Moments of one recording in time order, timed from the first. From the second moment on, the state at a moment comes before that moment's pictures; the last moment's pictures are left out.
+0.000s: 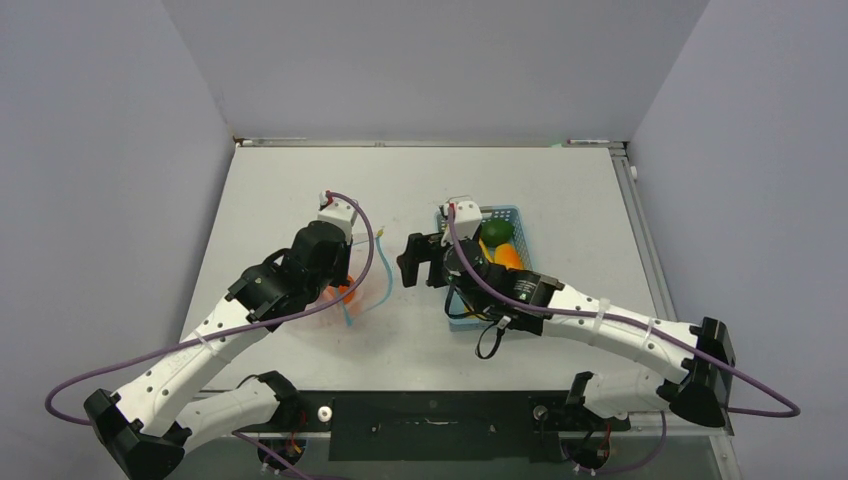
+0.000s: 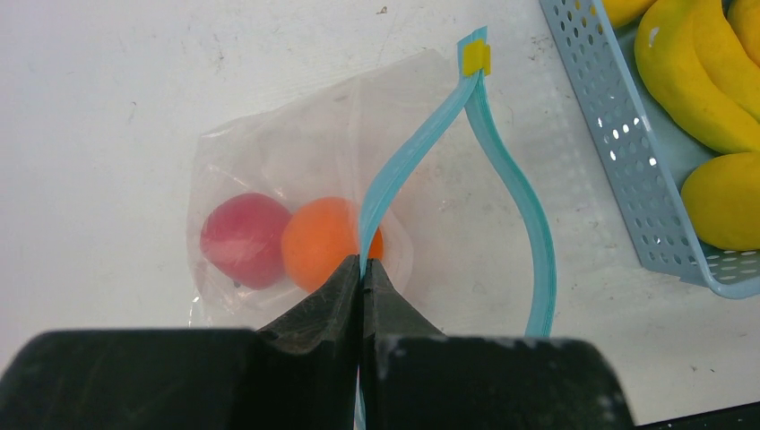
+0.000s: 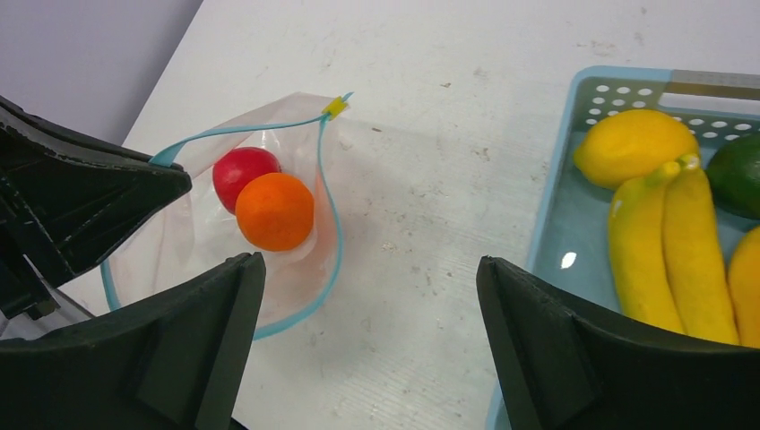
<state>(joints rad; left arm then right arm) -0.72 0.98 1.02 -0.73 -0.41 -0.28 1.09 1.27 1.06 -0.20 0.46 0.56</state>
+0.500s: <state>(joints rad) -0.72 0.98 1.02 -0.73 -0.41 -0.28 1.05 1.22 1.01 -0.51 0.58 0.57</state>
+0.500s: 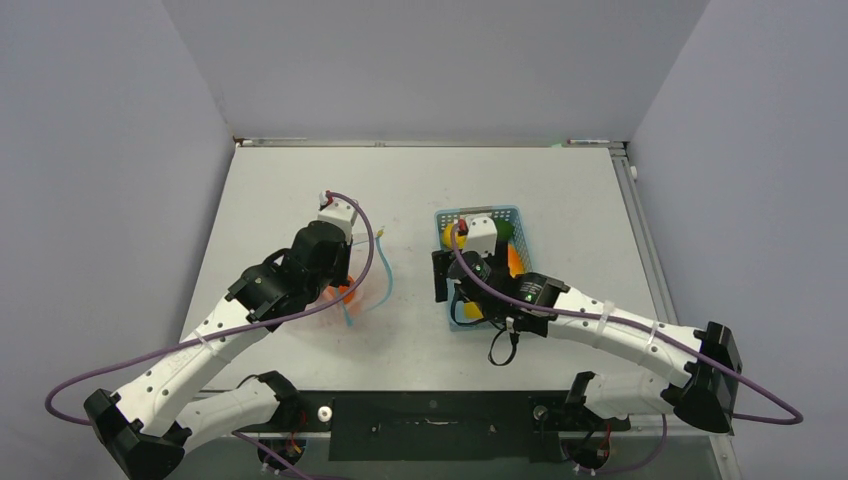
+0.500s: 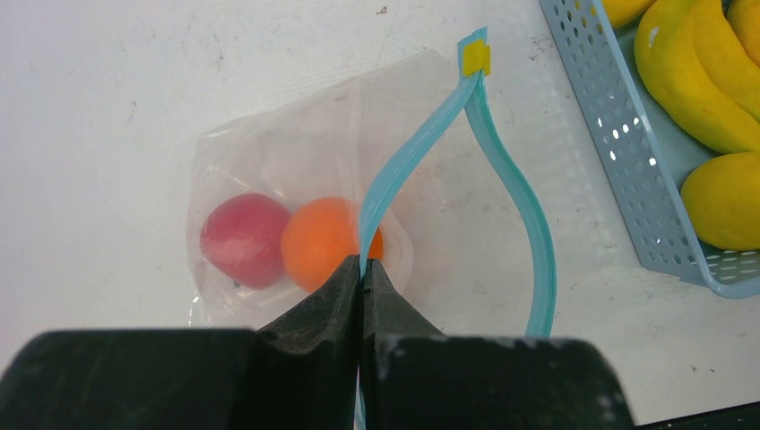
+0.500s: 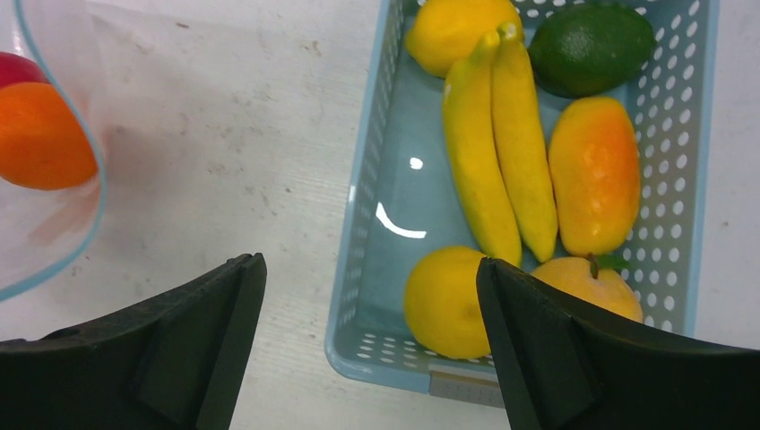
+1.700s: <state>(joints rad) -0.72 0.98 1.02 -0.73 -0.41 -0.28 0.91 1.29 0.80 -0.54 0.48 0.61</state>
